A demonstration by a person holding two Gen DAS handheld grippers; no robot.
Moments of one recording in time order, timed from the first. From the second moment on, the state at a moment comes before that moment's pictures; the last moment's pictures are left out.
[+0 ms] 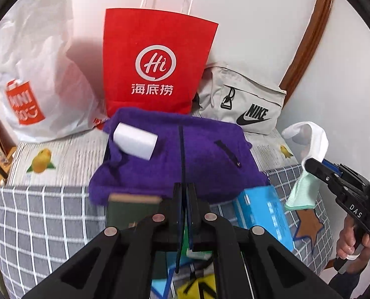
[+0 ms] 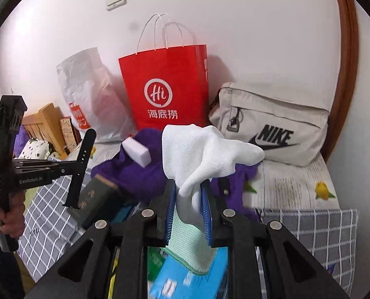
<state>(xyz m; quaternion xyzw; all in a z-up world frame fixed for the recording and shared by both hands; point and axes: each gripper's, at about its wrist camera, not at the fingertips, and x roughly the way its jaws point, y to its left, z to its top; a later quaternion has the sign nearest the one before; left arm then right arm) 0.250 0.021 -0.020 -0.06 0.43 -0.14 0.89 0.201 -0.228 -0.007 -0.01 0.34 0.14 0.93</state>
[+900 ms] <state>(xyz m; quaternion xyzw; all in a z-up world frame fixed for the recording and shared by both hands) 0.385 -0.024 -0.077 -0.03 0.49 -0.15 0.86 0.347 -0.216 -0.099 -0.03 0.44 0.15 0.89</state>
